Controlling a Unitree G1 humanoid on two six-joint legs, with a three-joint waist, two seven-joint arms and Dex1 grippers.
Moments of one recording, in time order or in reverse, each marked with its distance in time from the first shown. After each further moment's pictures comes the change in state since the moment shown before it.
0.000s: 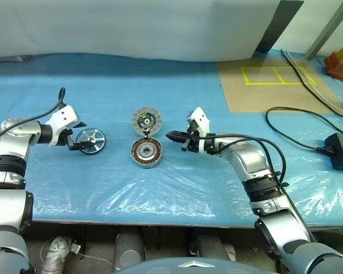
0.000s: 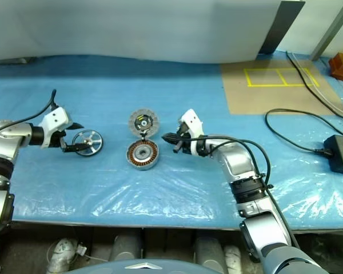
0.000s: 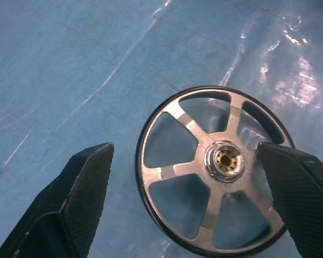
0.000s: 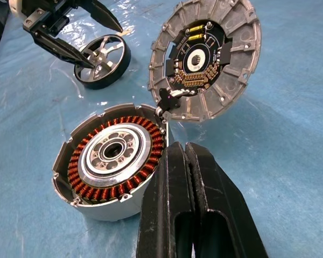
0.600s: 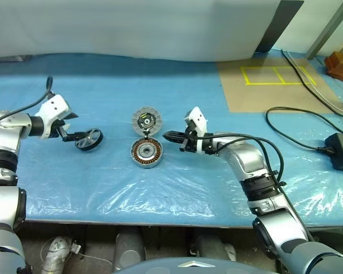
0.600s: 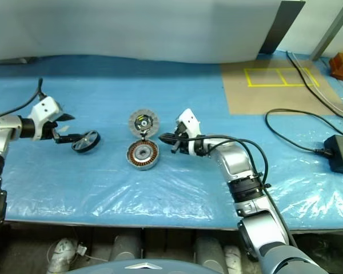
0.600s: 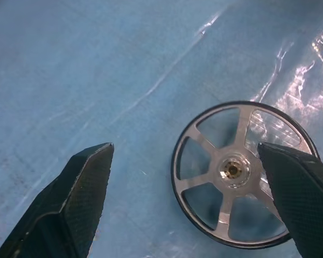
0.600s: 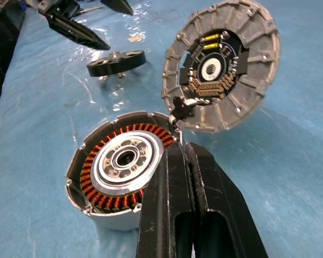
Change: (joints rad) left arm -0.065 0.011 -0.003 0.056 -0.024 0.061 0.055; right arm 0.000 0.004 -0.008 -0.007 0.007 0.001 0.016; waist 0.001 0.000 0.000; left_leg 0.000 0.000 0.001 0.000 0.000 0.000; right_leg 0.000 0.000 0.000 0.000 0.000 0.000
